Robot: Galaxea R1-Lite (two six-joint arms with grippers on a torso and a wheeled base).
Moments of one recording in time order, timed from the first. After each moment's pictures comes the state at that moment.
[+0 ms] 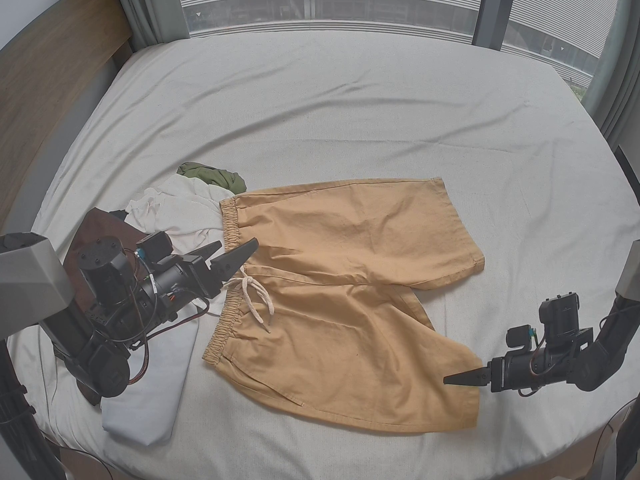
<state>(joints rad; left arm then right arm) -0.27 2.02 -0.52 -1.55 -0.38 -0.43 0.17 1.98 -0.32 -0.86 0.67 0.28</state>
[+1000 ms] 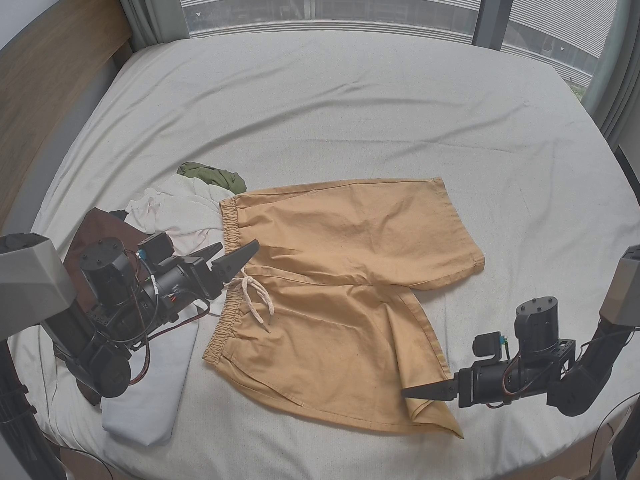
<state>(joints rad) -0.27 2.03 -0.52 -1.55 -0.38 -0.43 0.41 2.00 -0.29 -1.05 0.67 0.48</state>
